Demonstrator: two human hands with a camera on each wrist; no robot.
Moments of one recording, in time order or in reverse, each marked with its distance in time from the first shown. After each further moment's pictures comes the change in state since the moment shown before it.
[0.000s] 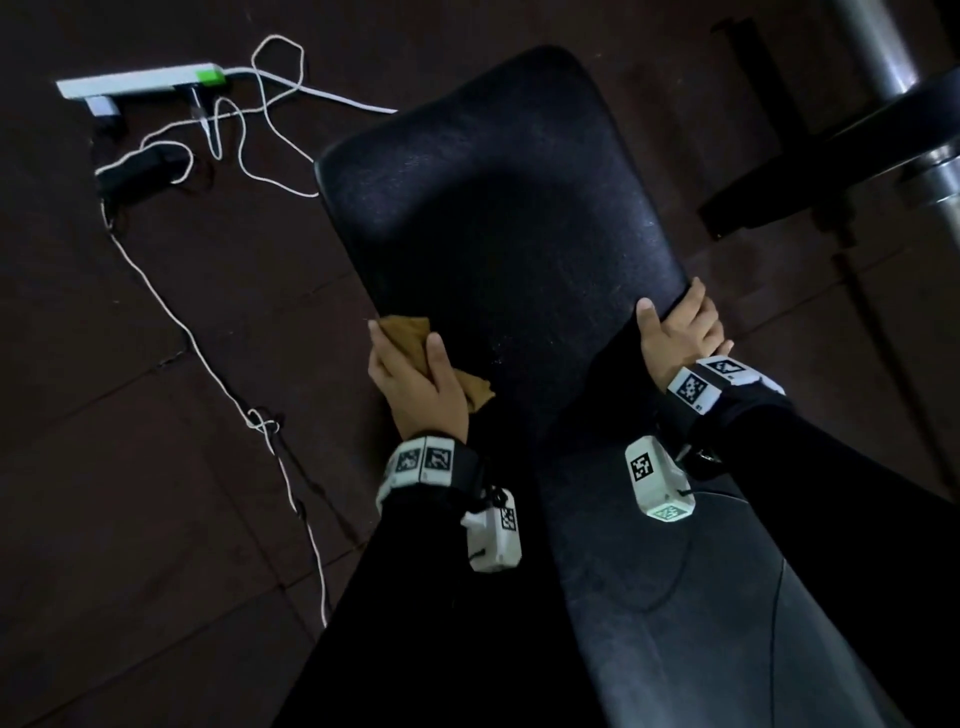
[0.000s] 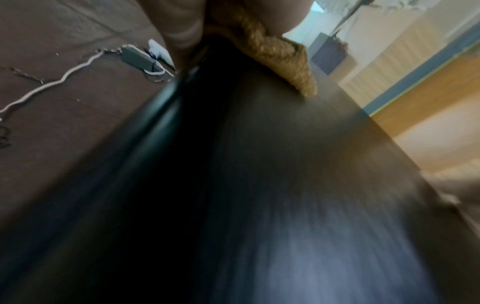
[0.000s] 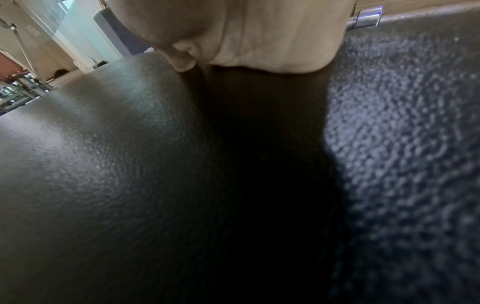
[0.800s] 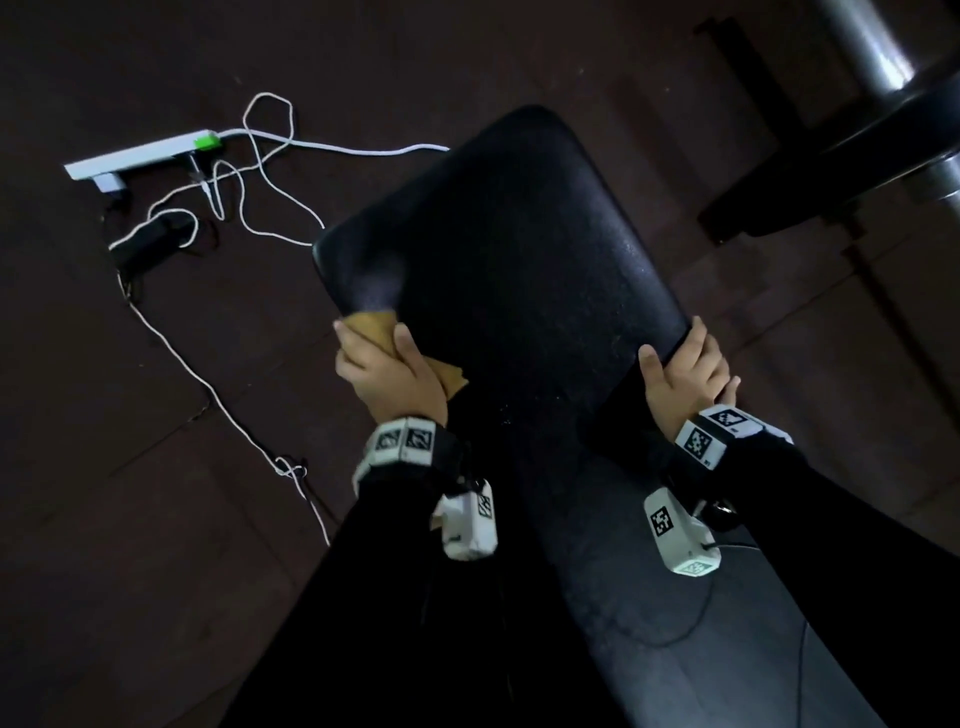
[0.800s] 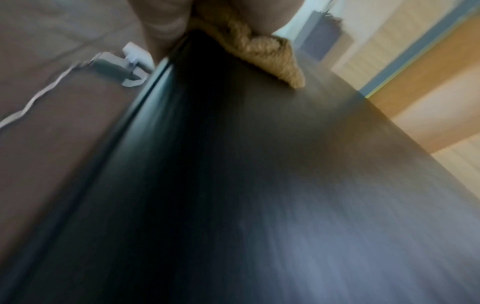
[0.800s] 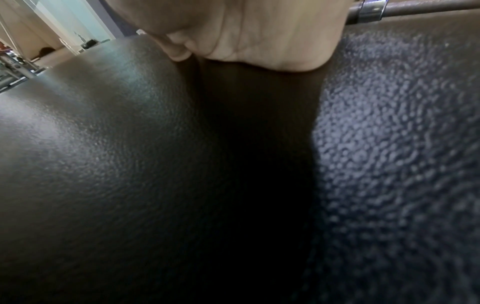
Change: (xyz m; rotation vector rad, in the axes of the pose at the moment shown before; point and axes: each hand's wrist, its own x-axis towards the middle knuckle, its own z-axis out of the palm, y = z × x) left_hand 0.075 0.049 0.009 0.281 0.041 0.035; right_hand -0.010 -0.021 -0.023 -0.153 -0.194 0.089
